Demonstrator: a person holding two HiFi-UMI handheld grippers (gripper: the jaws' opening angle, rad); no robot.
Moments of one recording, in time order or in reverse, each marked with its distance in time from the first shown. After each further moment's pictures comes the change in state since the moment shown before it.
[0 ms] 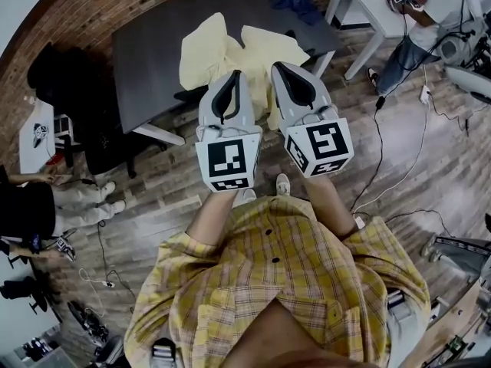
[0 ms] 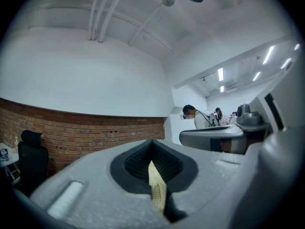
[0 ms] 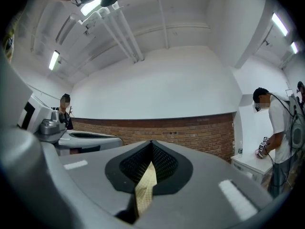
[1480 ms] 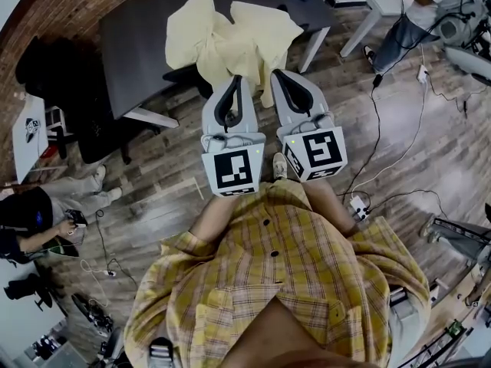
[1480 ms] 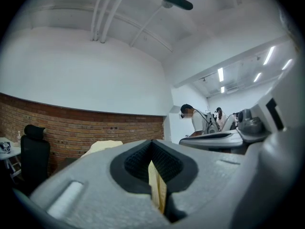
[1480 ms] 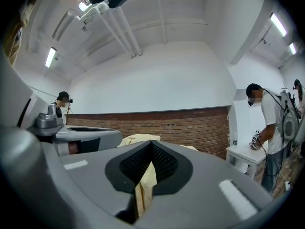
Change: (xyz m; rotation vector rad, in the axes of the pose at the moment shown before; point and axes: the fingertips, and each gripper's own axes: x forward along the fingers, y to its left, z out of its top) left arm -0.037 -0.029 -0.039 -0.027 -0.005 0.010; right arm -0.044 0.014 -0.054 0.020 0.070 -0.033
